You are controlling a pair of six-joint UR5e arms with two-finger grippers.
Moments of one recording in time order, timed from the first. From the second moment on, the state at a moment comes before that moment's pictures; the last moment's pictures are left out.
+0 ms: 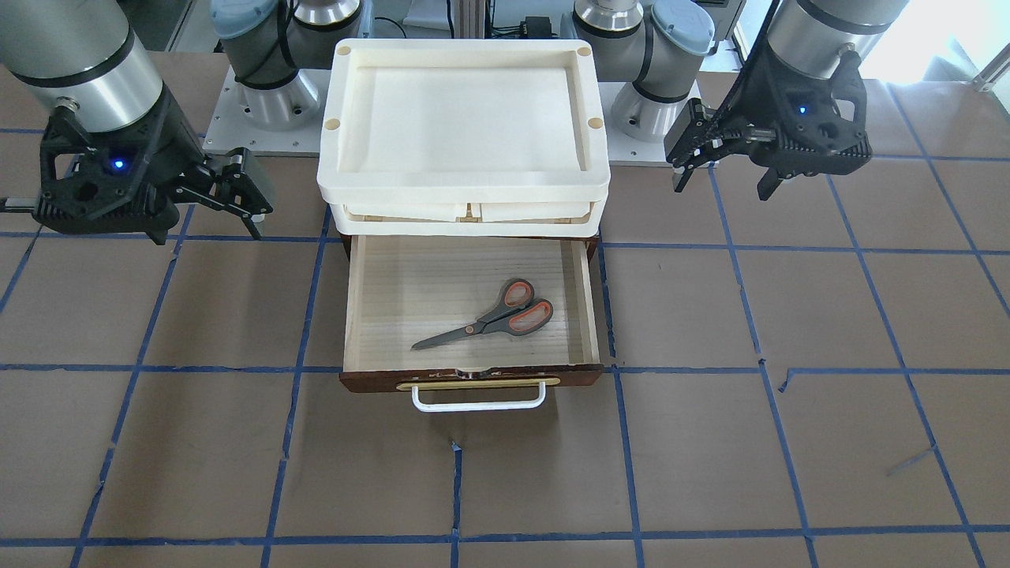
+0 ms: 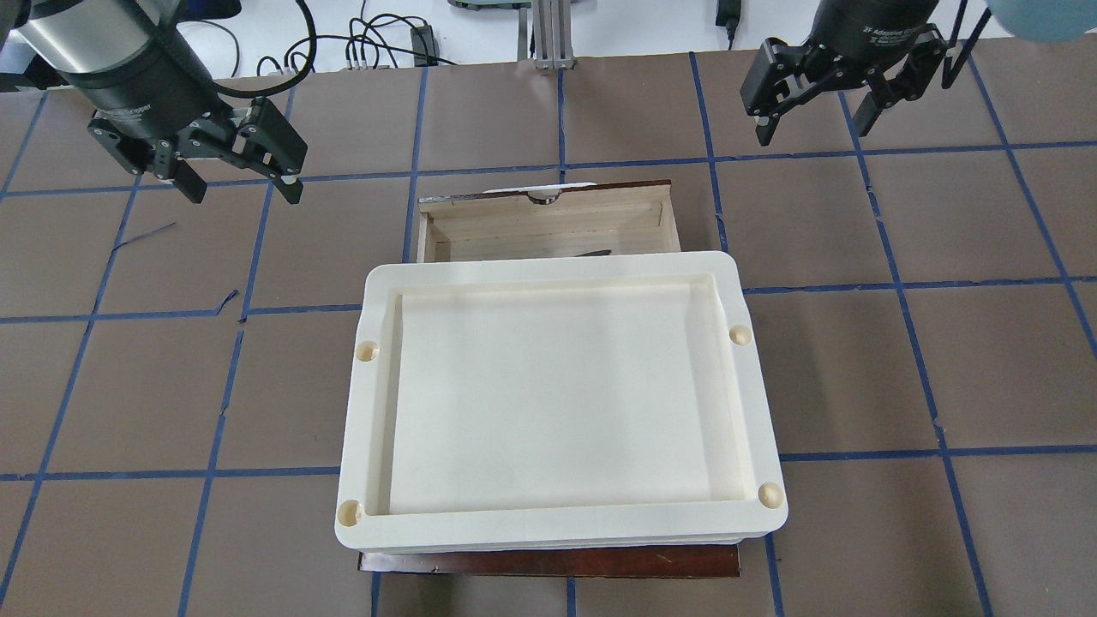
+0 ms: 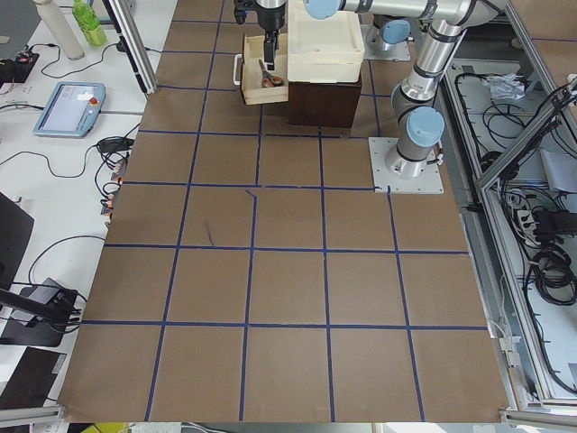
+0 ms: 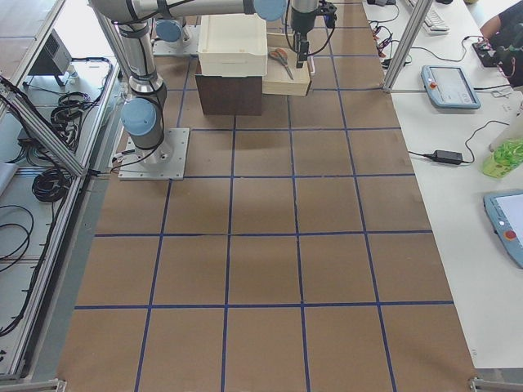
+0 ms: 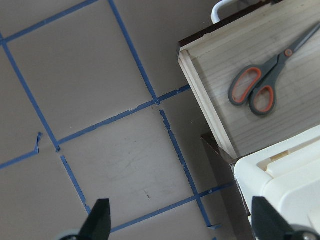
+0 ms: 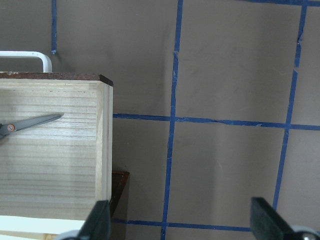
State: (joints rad) left arm -1.51 -1.57 -1.49 -1.67 1.56 0.10; right arm 1.56 -1.44 1.38 -1.50 -1.55 -0.08
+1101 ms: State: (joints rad) left arm -1.53 -1.56 -1.50 -1.66 1.61 0.04; right arm 1.56 -1.44 1.38 -1.51 -1.55 -0.08
